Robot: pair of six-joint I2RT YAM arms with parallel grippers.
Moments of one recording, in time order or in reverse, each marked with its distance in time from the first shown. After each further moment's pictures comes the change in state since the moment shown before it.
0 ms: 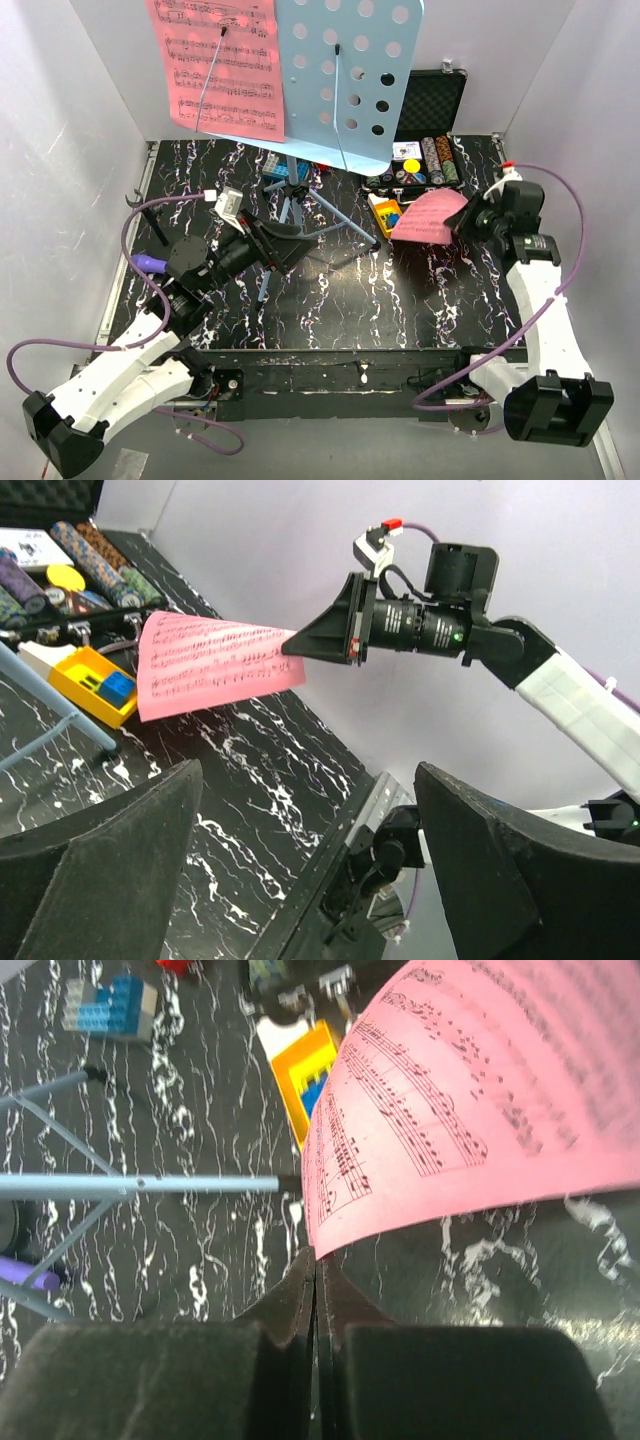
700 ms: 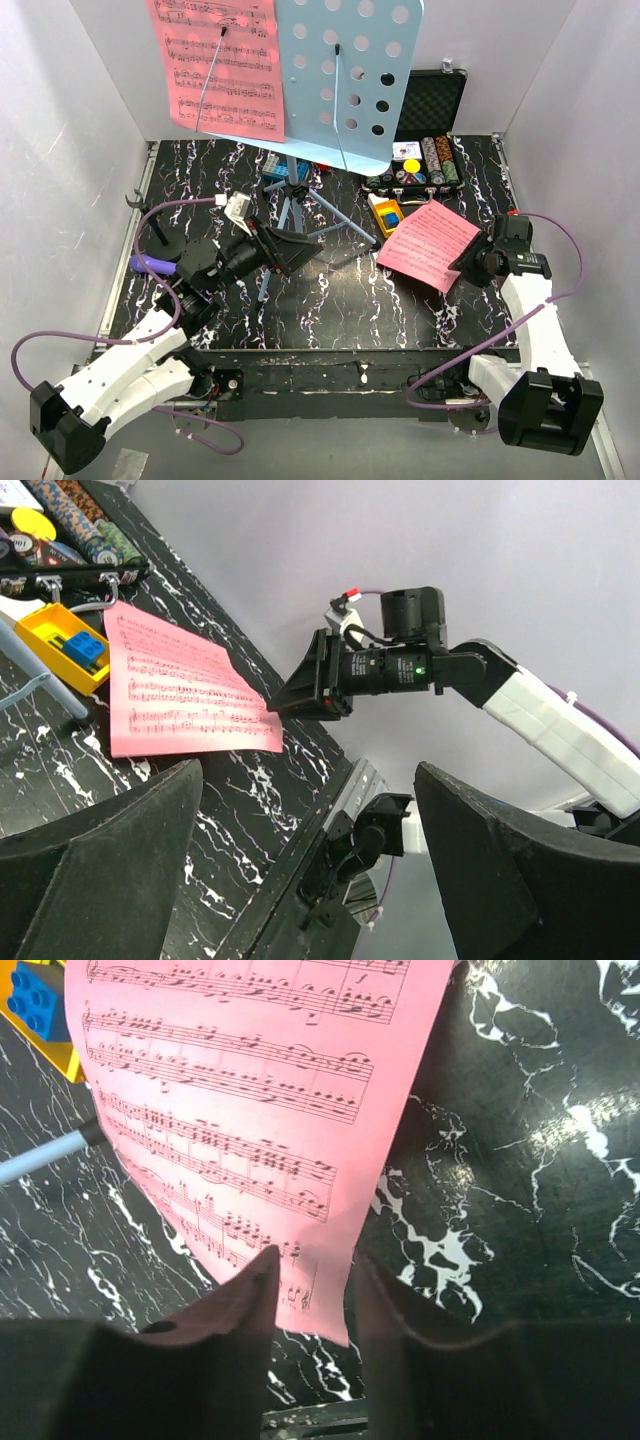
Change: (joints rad) left arm 0.000 0.044 -0.072 0.080 0.037 -0.098; right arm -0.059 -0.055 -0.263 -0.195 0.180 0.187
